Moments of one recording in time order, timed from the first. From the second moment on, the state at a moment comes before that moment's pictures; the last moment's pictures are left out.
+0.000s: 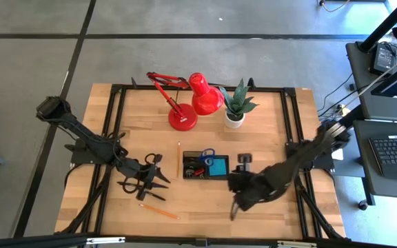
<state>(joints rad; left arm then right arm) -0.57 1.16 0.46 0.29 -0.23 -0.14 0.61 1.70 1.41 -1.06 0.54 0.46</state>
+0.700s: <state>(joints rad) -0.72 1.45 0.78 -0.36 -0.15 -0.57 0.58 1.34 0.90 -0.50 0.55 0.47</state>
